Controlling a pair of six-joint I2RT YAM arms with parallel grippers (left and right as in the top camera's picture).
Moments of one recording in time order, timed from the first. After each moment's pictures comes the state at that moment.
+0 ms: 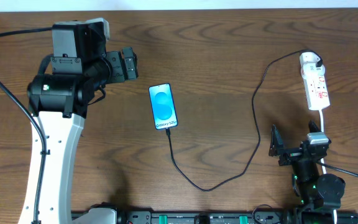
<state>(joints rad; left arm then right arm) -0.07 1.39 1.55 -0.97 0.12 -0.20 -0.06 0.01 0.01 -0.06 -0.19 0.04</state>
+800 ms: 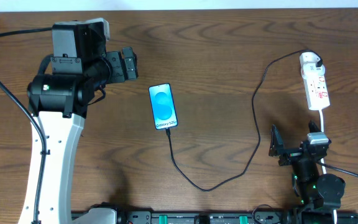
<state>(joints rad) -0.07 1.39 1.55 -0.97 0.12 -0.20 -0.06 0.01 0.01 -0.06 -0.19 0.04</state>
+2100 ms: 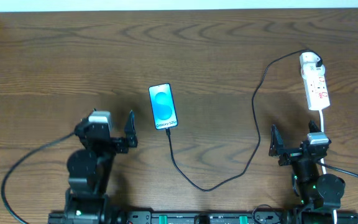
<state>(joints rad) -0.06 0.40 0.31 -0.12 0.05 -0.06 -0.06 0.01 0.01 -0.06 -0.19 0.04</state>
